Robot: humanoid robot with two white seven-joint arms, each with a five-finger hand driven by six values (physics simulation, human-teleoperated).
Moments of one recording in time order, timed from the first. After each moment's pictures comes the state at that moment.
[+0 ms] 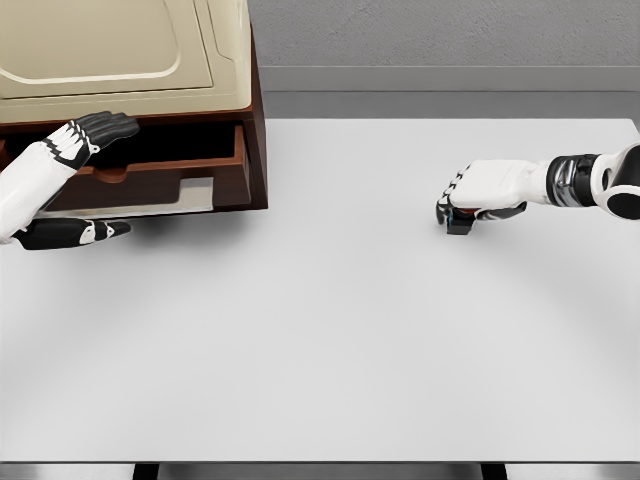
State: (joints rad) left arm -0.02 0.68 0.07 -1.80 -0.14 -0.61 -0.27; right arm -0.87 -0.73 0.86 -1.27 0.60 -0.61 0.61
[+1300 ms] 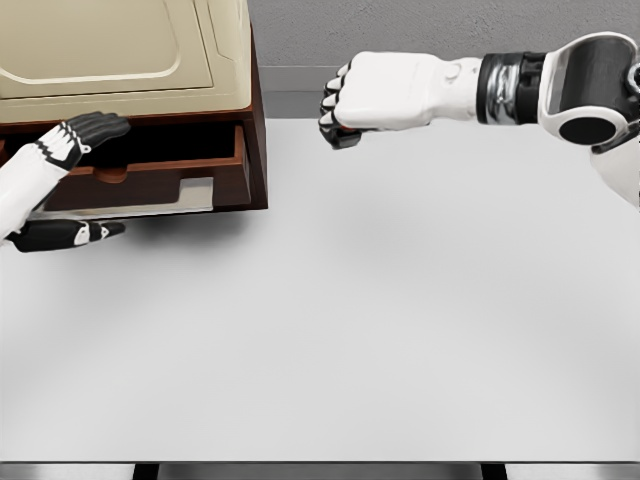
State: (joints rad) left arm 0.00 0.66 0.11 -1.80 -0.14 -0.61 -0.27; right arm -1.06 -0.56 0.77 -1.54 0.52 -0.61 0.61
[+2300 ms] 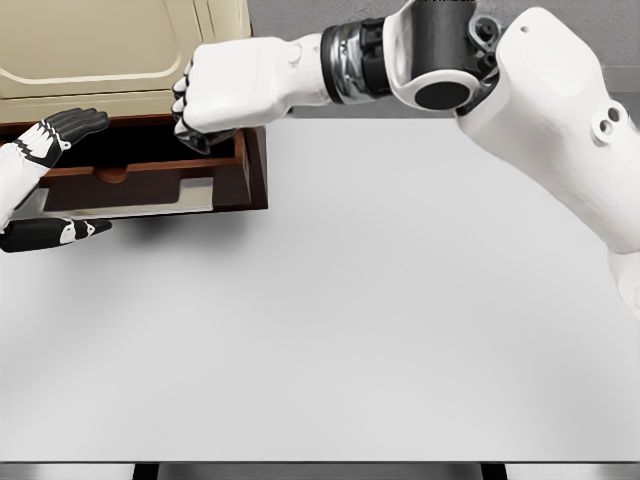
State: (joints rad) left arm 0.02 0.64 0.16 -1.80 -0.14 -0.61 -0.27; right arm -1.27 -0.27 0.94 -1.41 0.53 -0.61 0.61
